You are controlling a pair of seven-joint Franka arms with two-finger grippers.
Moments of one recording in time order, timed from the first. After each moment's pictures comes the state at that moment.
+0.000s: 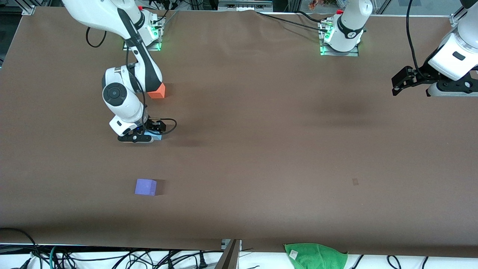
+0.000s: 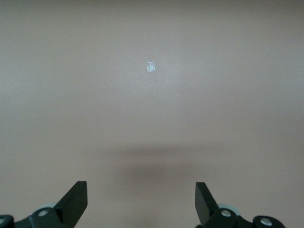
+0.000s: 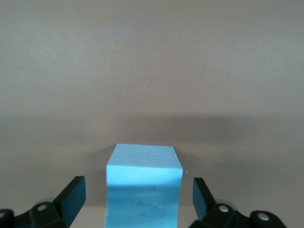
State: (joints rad) left arm -0.01 -0.08 -0.06 -1.72 0.04 1.68 -0.07; right arm 0.49 0.35 -0.22 -2.14 0.02 2.48 0.26
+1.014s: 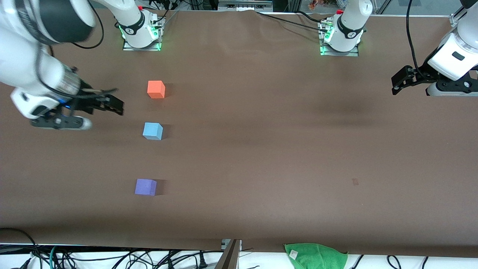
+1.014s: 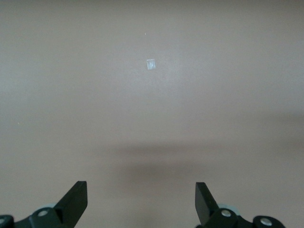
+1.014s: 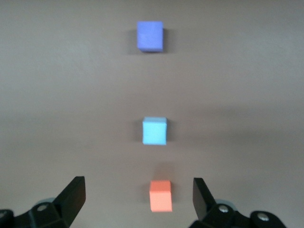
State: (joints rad) left arm -0.01 -0.08 -0.06 -1.72 0.04 1.67 -0.07; right arm 0.41 0.19 -0.27 -1.45 0.11 1.56 0.17
